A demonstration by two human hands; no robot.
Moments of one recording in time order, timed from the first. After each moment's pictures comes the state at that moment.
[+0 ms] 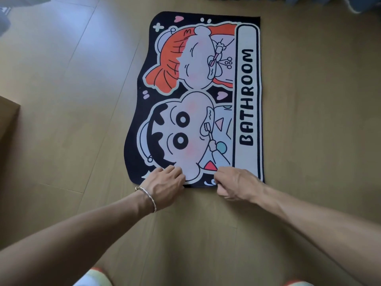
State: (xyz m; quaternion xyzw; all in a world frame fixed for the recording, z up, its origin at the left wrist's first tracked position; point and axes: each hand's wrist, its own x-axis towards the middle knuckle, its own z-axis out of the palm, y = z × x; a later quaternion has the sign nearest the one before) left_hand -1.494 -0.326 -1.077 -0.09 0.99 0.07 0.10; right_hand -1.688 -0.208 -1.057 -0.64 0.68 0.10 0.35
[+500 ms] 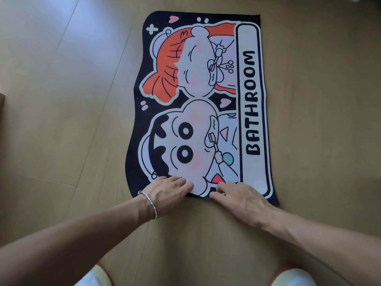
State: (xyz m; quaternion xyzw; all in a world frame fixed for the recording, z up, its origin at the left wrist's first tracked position) left_hand -1.491 -0.295 -1.083 -0.08 0.97 0.13 0.19; right_hand -1.671 -0.136 -1.069 -0.74 0.63 0.05 0.21
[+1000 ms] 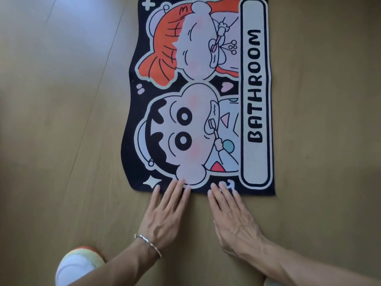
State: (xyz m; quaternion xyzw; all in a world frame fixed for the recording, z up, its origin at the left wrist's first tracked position) left_hand -1.434 -0.208 -1.105 -0.24 0.96 0.11 0.06; right_hand -1.598 -0.080 -1.096 -0.63 0.76 0.01 0.19
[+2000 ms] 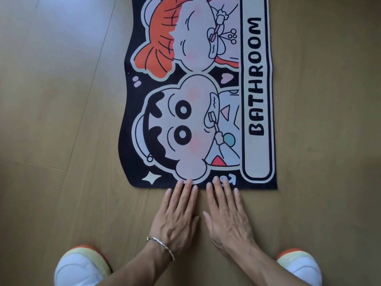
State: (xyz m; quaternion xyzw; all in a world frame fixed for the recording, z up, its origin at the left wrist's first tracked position) left_hand -1.439 -0.178 -1.119 -0.24 0.96 0.13 0.08; right_hand -1.567 -0.080 -1.114 -0.53 0.83 0.01 0.16
